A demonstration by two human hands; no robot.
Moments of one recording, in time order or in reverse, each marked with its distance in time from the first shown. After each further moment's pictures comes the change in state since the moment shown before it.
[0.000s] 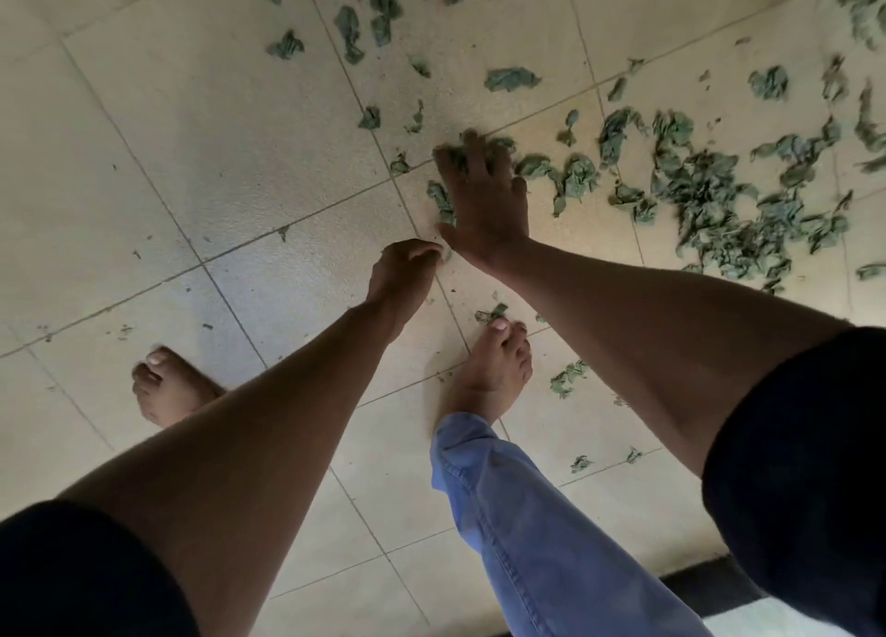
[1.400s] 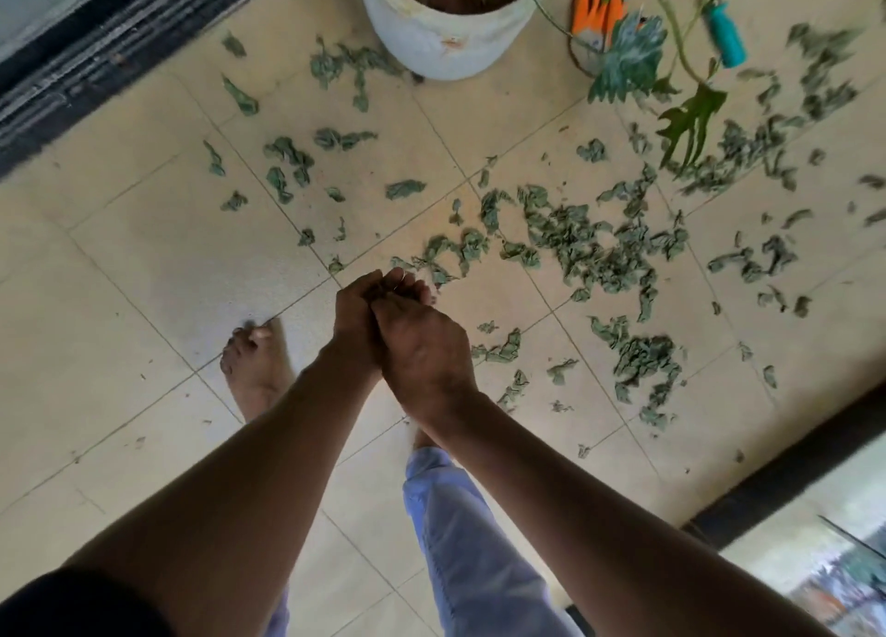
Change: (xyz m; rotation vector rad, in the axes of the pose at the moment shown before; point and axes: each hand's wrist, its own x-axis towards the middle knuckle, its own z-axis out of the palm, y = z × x) left_hand -0.069 0.118 0.034 -1.076 -0.248 -0.252; right_hand -0.156 -0.030 -0.171 0.420 0.232 0.103
